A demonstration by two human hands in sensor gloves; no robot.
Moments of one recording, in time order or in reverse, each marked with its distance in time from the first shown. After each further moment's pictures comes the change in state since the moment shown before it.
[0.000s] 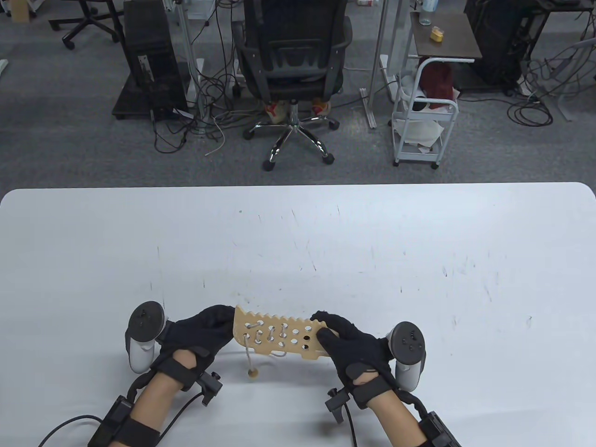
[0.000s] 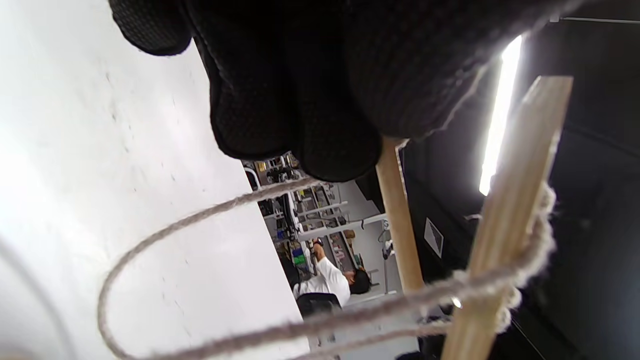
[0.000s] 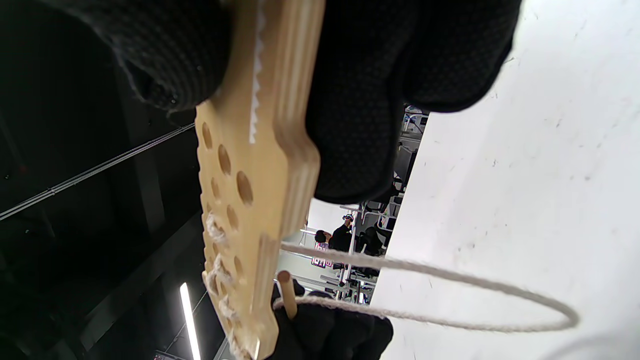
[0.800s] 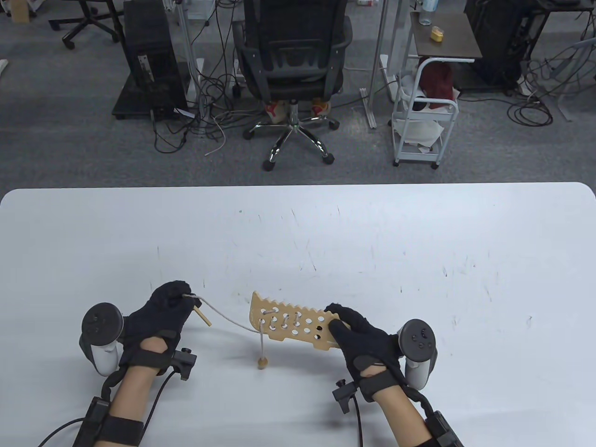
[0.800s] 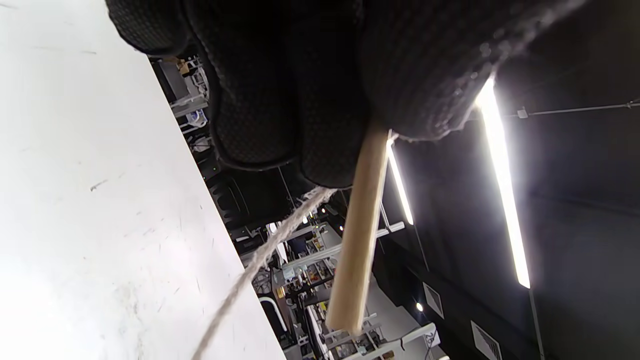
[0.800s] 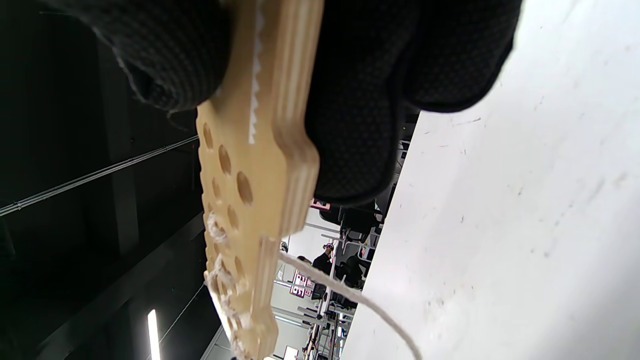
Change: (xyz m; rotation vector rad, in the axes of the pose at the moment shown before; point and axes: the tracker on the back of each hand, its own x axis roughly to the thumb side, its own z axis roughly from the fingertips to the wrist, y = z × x) left_hand 0.000 0.069 0.018 0.401 -0.006 -0.157; right_hand -0.005 -0.020 -0.003 -0.092 0.031 0.063
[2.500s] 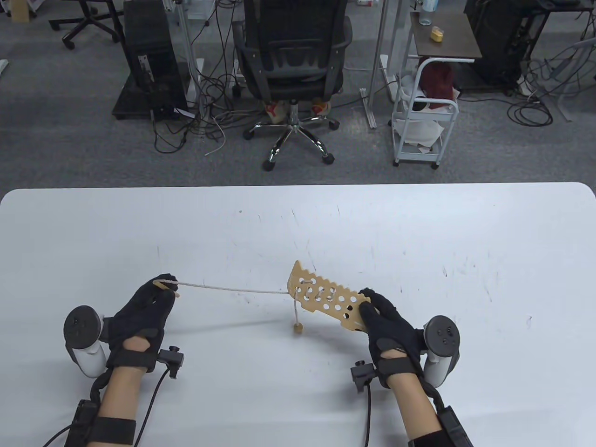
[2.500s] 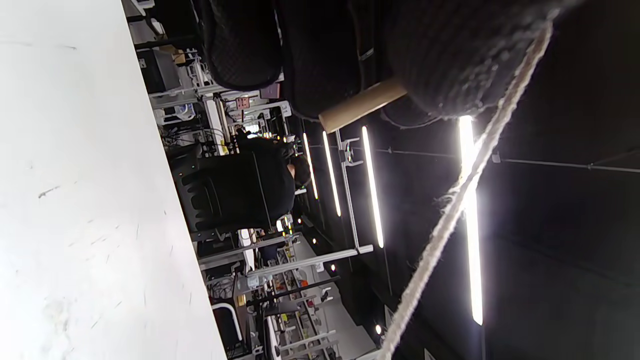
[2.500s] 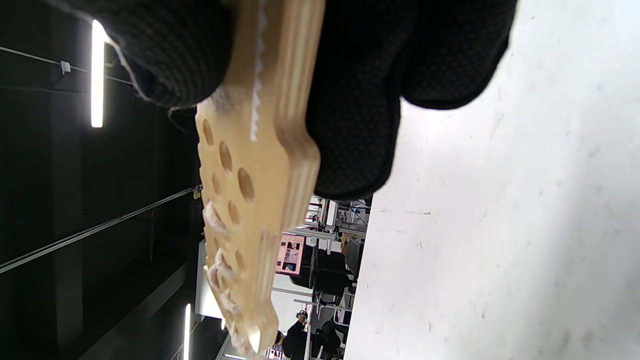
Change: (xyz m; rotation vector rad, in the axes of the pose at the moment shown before) left_hand -0.003 0.029 0.001 0.060 -0.027 0.167; right_hand -0.021 -0.049 -0.009 -0.234 0.123 -0.032
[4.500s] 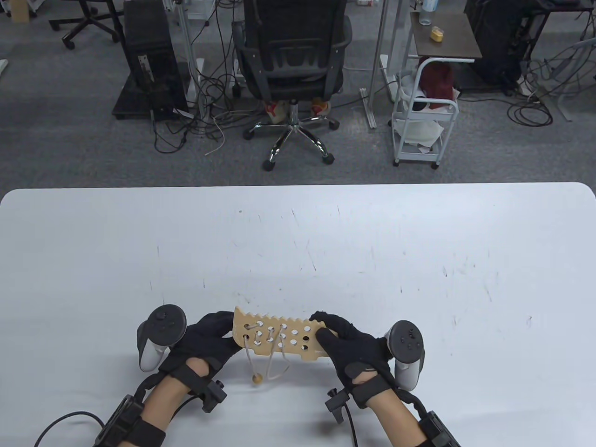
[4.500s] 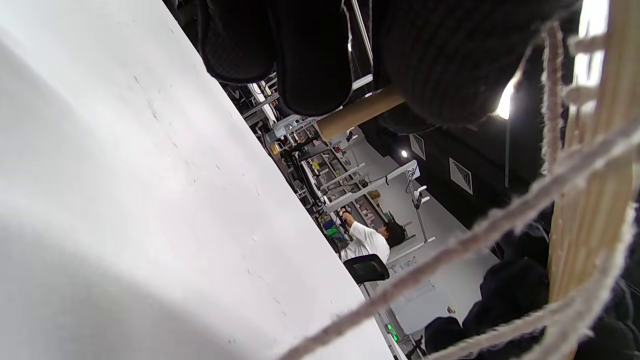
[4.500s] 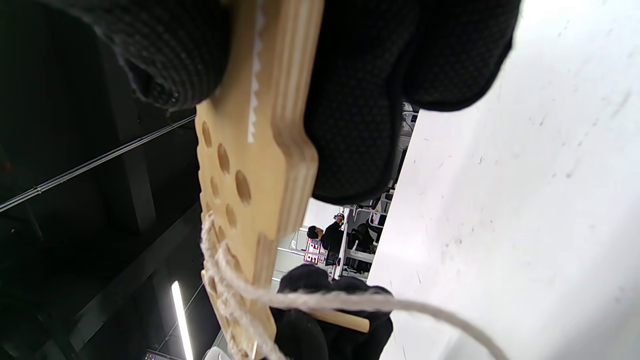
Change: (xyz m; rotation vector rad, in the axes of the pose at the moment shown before) left_hand -0.006 -0.111 0.018 -0.507 0.003 -0.280; right_hand 0.024 0.064 0.032 0.333 -0.118 -0.014
